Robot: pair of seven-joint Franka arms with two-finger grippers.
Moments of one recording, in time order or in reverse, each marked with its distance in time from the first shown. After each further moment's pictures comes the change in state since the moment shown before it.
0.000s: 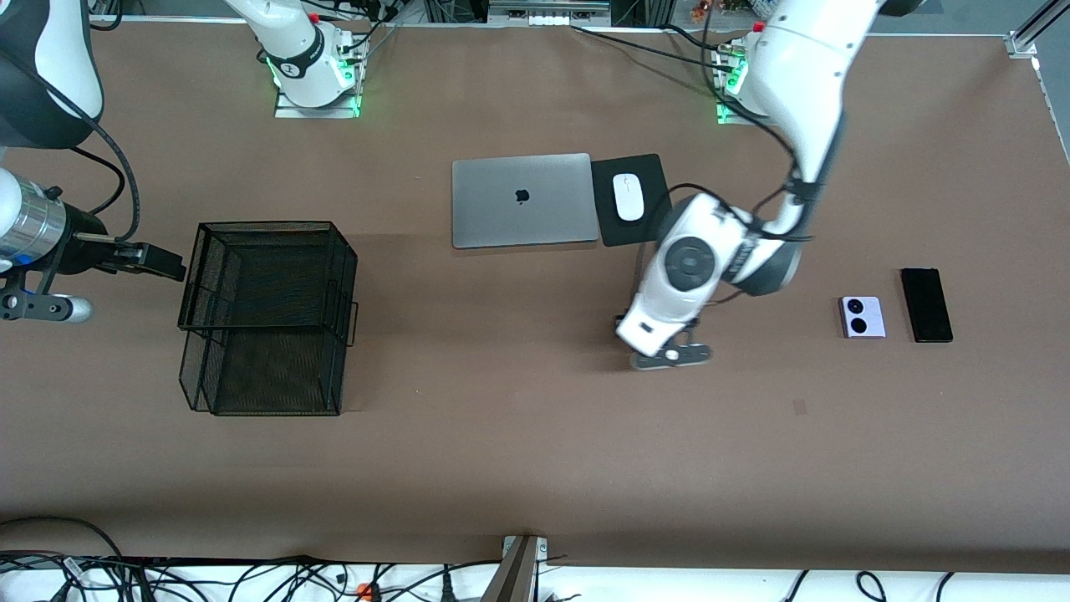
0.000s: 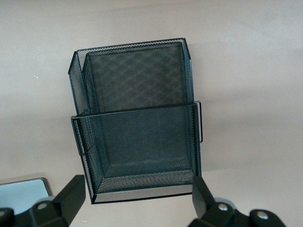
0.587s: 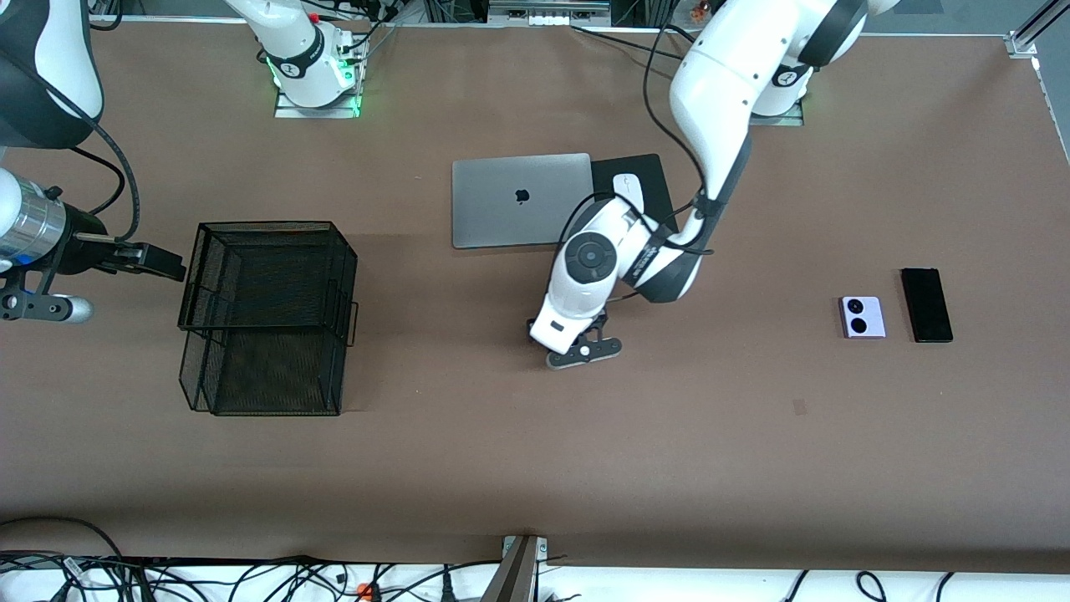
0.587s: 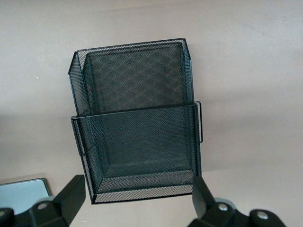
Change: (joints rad) left arm -0.148 0.262 0.002 0.366 -0.076 0.003 -0.221; right arm 0.000 0.000 0.000 0.000 0.000 0.001 0.000
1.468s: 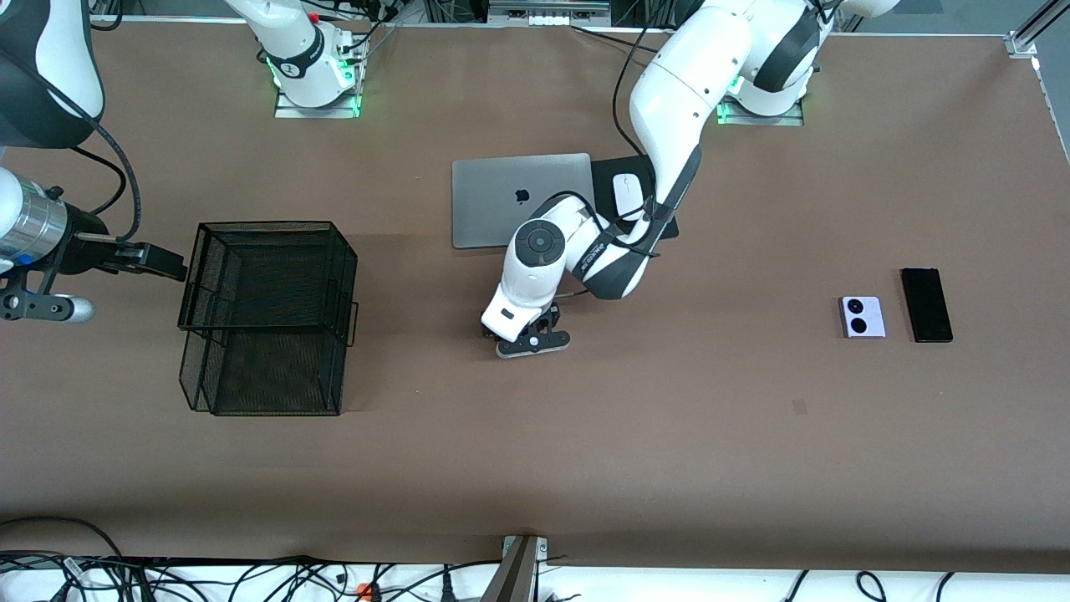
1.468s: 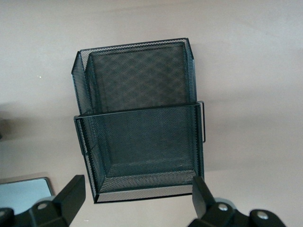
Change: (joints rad) left arm -0.087 0.127 0.003 0.164 0.000 0.040 -0.023; right arm 0.002 0.000 0.001 0.000 0.012 0.000 0.001
